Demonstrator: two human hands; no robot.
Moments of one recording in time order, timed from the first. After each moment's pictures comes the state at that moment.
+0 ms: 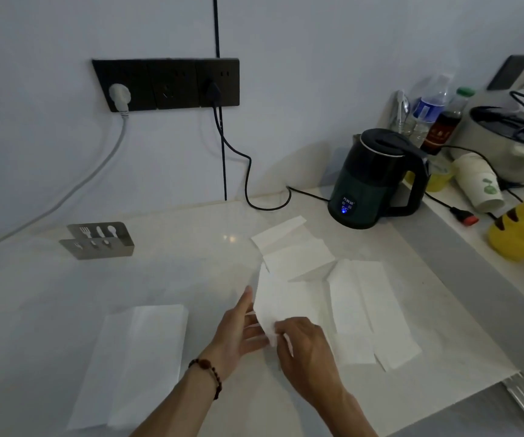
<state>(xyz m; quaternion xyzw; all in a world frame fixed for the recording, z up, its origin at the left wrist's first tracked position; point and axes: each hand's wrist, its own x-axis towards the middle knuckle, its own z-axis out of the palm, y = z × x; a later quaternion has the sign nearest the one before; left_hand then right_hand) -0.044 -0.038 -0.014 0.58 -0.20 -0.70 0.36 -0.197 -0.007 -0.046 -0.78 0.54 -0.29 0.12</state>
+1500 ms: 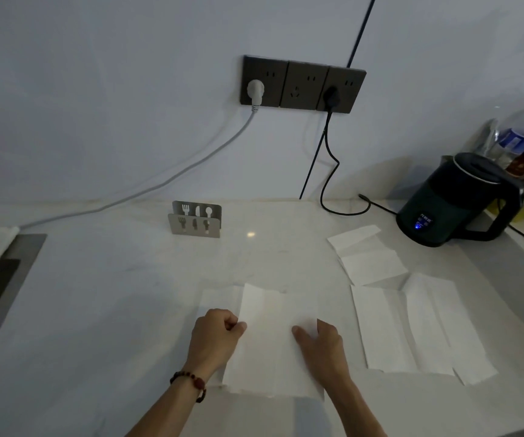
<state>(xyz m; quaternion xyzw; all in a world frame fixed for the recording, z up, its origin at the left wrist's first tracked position) 0.157 0.033 -0.034 0.76 -0.45 -0.37 0.27 -0.041 0.015 -0.020 -0.54 0.72 -0.20 0.39</state>
